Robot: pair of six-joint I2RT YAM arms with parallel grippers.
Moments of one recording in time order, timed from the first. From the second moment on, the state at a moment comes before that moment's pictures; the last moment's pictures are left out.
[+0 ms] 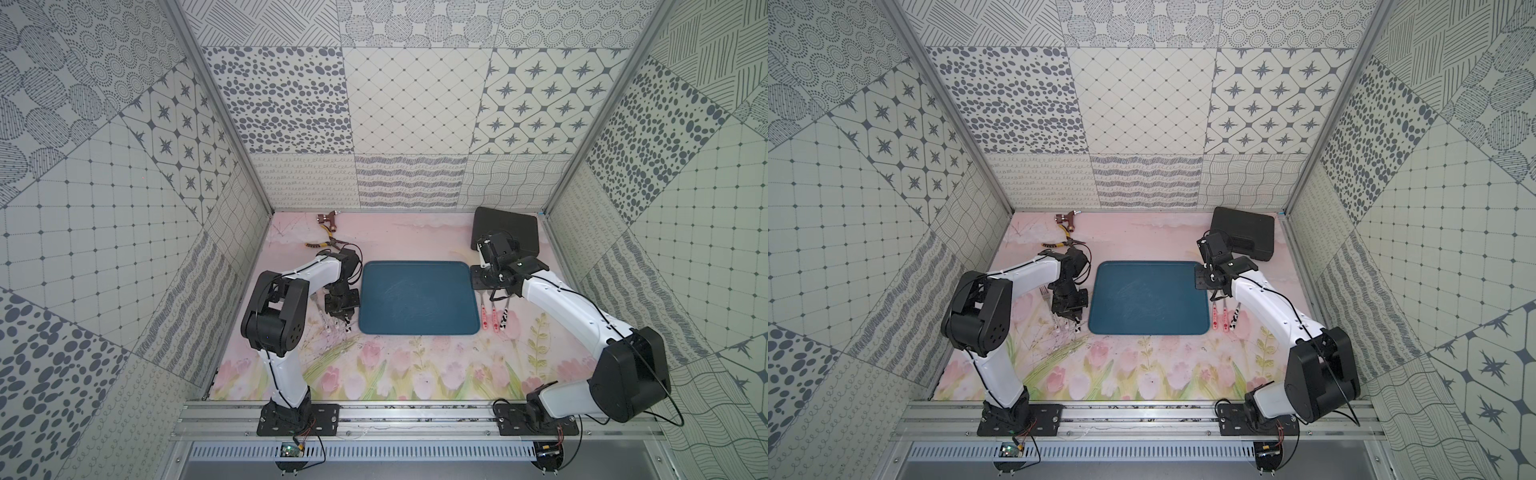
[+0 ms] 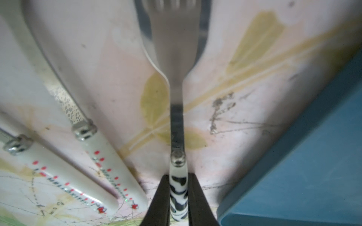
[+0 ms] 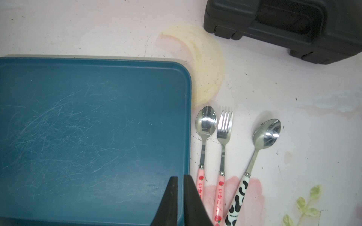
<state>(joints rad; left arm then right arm) -0.24 1.88 1.19 -0.99 0.08 -0.46 0.40 1.43 1.12 -0.71 0.19 0.31</state>
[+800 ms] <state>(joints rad) -0.33 1.83 1.28 -1.01 -0.07 -0.47 0.40 1.43 1.10 -0.70 0.19 0.32</state>
